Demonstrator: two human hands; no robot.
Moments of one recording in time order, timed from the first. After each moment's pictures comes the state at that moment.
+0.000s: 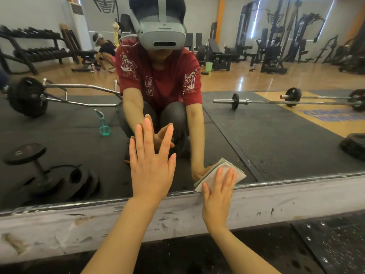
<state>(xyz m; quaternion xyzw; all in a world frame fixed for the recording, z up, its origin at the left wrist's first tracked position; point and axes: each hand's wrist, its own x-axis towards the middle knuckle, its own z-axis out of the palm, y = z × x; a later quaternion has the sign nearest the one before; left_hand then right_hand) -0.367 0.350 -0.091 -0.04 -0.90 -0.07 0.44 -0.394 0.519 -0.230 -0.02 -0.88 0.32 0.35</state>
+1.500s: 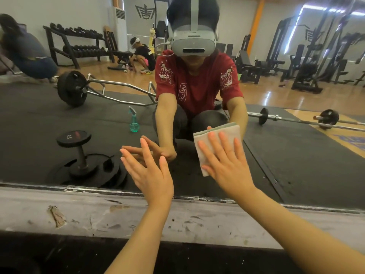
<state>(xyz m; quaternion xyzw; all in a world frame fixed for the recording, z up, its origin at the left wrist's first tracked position) -0.363 0.286 -0.126 0.24 -0.79 -0.38 0.42 -0.425 0.471 -0.096 0.32 -0.78 -0.16 0.51</state>
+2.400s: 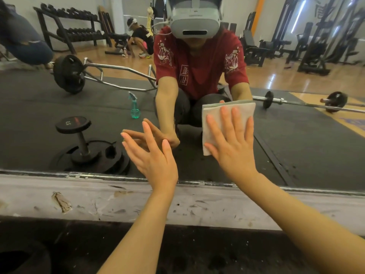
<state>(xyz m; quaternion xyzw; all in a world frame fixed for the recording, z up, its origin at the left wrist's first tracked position) -0.367 0.284 -0.129 0.23 -0.79 -0.37 0.44 -0.426 0.453 -0.094 0.28 -0.81 -0.06 0.52</state>
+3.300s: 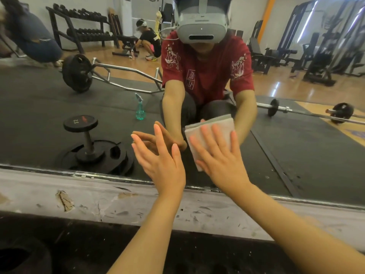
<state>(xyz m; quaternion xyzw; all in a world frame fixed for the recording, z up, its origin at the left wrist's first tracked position) -0.365 0.282 -0.132 0.22 -0.79 -0.38 0.43 -0.415 0.423 -0.106 0.34 -0.79 -0.14 0.48</state>
